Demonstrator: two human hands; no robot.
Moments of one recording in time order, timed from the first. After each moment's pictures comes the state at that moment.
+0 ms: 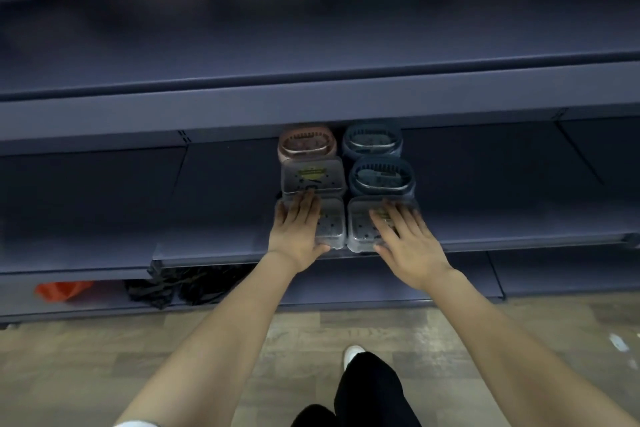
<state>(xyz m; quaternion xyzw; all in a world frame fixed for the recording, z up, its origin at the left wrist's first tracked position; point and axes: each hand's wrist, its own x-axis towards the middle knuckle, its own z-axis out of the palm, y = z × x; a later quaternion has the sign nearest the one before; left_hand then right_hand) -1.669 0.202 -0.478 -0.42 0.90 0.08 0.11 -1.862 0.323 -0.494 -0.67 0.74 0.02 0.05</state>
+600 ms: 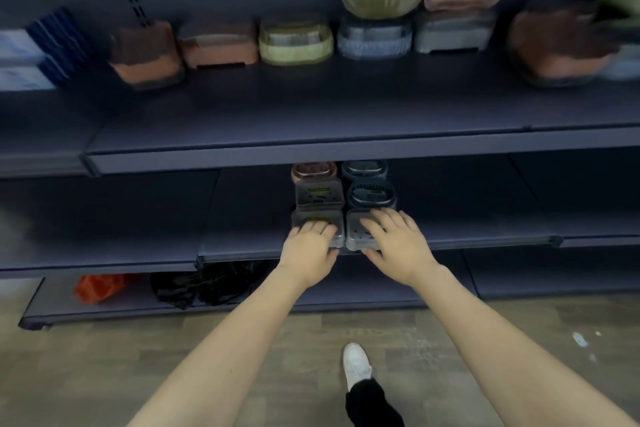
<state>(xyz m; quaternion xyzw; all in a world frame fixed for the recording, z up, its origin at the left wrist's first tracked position) -1.634 0.285 -0.338 -0.36 0.93 0.08 0.00 -1.811 0.370 -0.341 -0.69 0.72 -0.04 0.01</state>
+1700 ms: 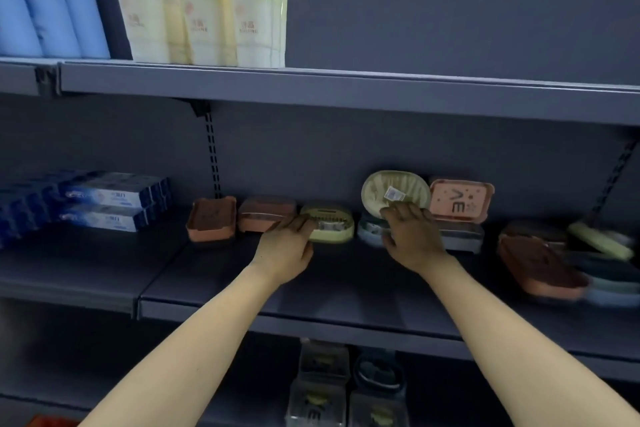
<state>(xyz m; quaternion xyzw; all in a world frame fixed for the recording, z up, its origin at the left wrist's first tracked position) -1.638 0.149 -0.114 -0.40 0.89 -0.07 -0.23 -1.884 0.201 -0.104 -0.67 0.70 -0.10 -0.22</state>
